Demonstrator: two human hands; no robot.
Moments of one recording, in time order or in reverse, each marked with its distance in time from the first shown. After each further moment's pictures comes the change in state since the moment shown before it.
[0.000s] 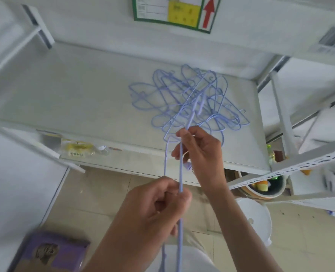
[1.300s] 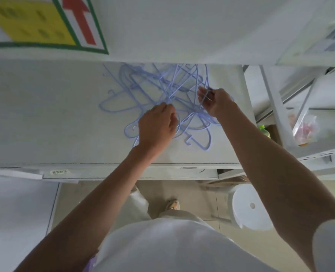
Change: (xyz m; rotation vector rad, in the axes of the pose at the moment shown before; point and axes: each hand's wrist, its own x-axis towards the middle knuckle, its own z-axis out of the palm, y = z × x) left_hand 0.334 -0.090 0.029 1.204 0.315 0.594; right_hand 0.266 0.105 -0.146 0.631 0.475 0.650
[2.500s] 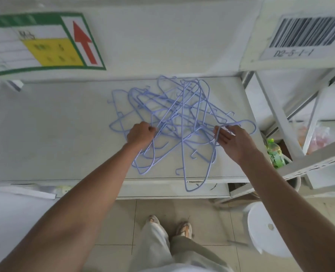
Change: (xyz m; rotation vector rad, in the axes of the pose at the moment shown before) left_hand 0.030 -0.082 0.021 -0.066 -0.457 -0.578; right_hand -0.039 0.037 -0.095 0.186 -0.106 -0.032
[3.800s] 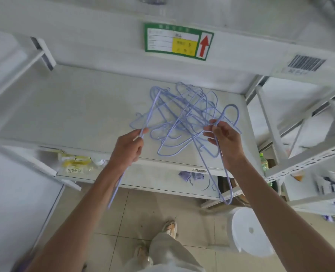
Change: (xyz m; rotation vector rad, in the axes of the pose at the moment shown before) left_hand -0.189 -0.094 -0.076 -1.118 0.012 0.007; right_hand -0.137 0.050 0.057 -0.711 -0.317 -0.526
